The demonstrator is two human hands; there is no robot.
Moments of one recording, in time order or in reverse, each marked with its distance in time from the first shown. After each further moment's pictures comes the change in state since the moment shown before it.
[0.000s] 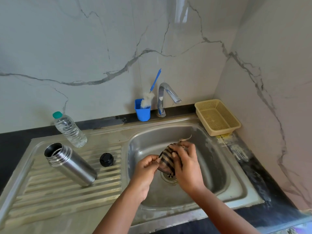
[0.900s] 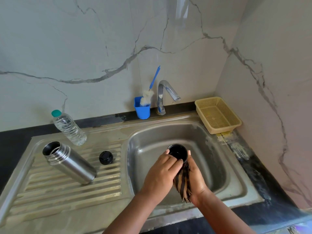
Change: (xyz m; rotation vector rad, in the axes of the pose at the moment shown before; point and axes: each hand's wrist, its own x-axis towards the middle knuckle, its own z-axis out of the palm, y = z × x) left_hand 0.004 -0.020 0.027 1.220 -0.051 1.163; right_hand -0.014 0.004 -0.008 1.415 -0.194 1.004
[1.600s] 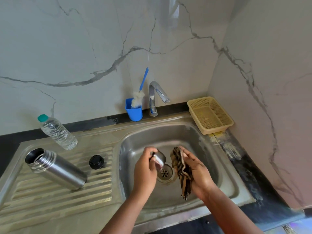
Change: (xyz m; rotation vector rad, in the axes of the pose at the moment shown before) left_hand 0.011 -0.005 0.011 -0.445 0.114 -0.843; right_hand 0.011 -0.037 -0.033 -0.191 0.079 -0.147
